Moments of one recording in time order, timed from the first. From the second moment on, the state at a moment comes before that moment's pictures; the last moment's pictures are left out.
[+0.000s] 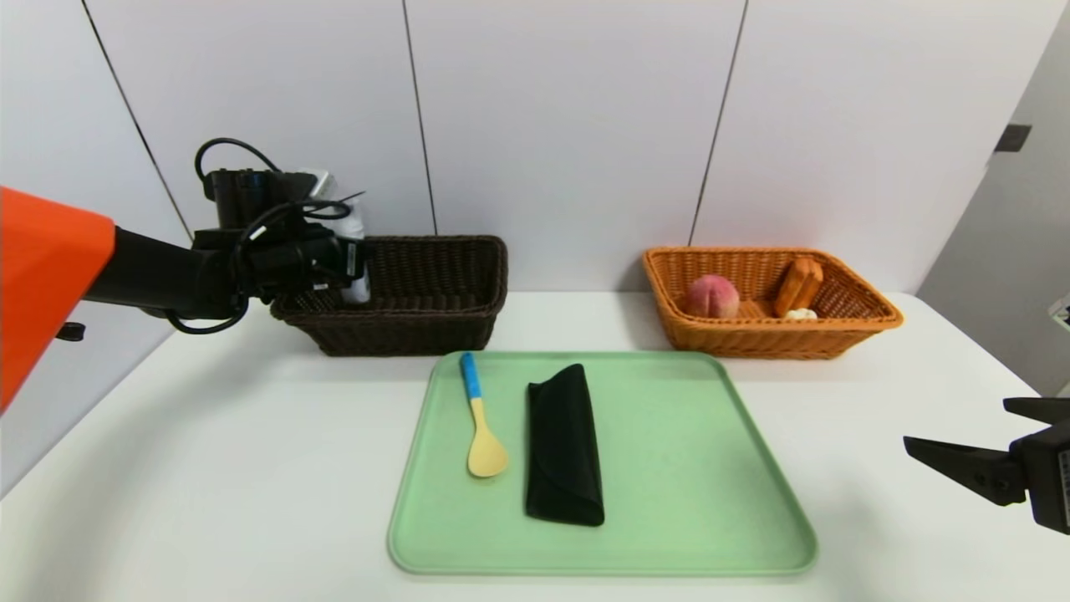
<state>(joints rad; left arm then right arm) -0.04 2.13 -1.46 -0.44 -0.21 0.10 0.18 1.07 -0.71 0.22 -0.04 -0.14</state>
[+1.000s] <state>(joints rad) -0.02 2.19 -1.47 -0.48 -0.20 0.10 0.18 1.07 -0.70 0.22 -0.02 -0.14</state>
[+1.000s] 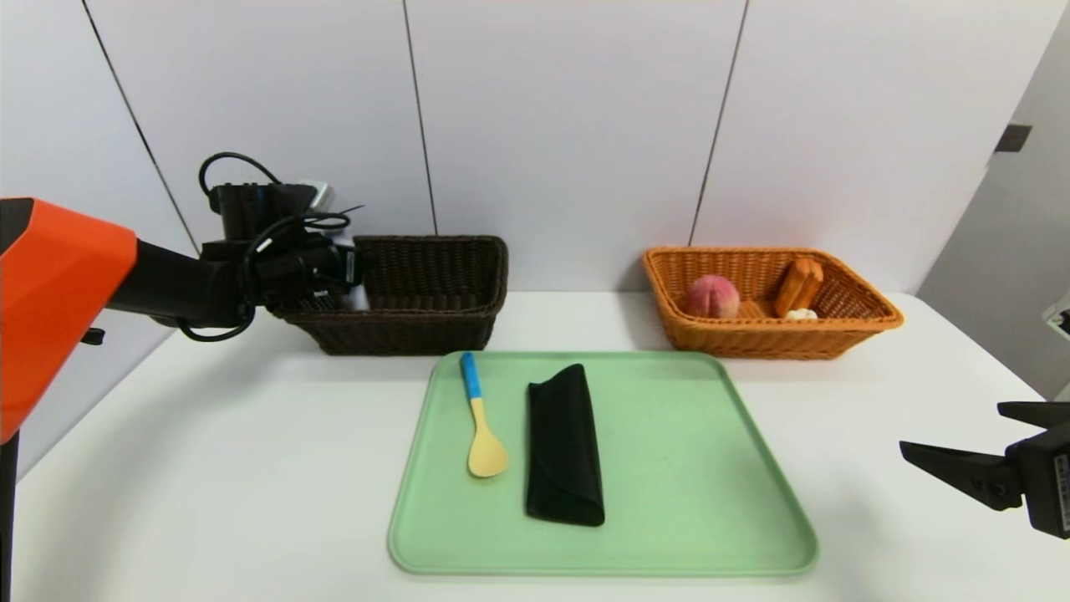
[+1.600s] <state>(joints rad) -0.01 2.05 -1.45 -0.42 -0.20 0.10 0.18 1.07 -0.70 0.22 -0.02 -0.14</state>
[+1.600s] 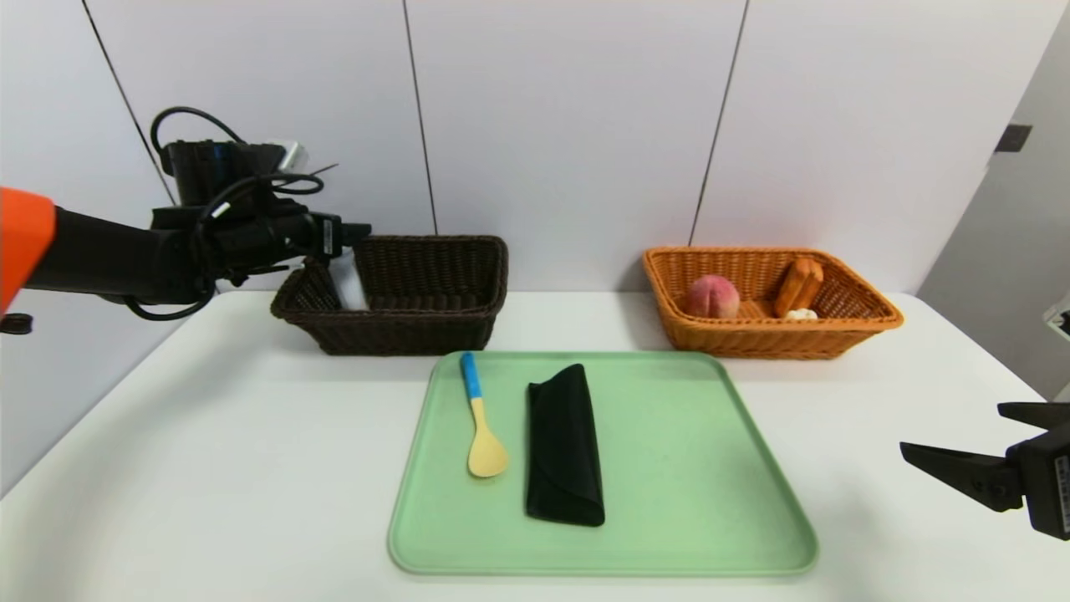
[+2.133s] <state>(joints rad) -0.10 1.57 -1.31 -0.07 -0.21 -0.02 0.18 1.07 -0.68 0.22 -0.02 -0.15</state>
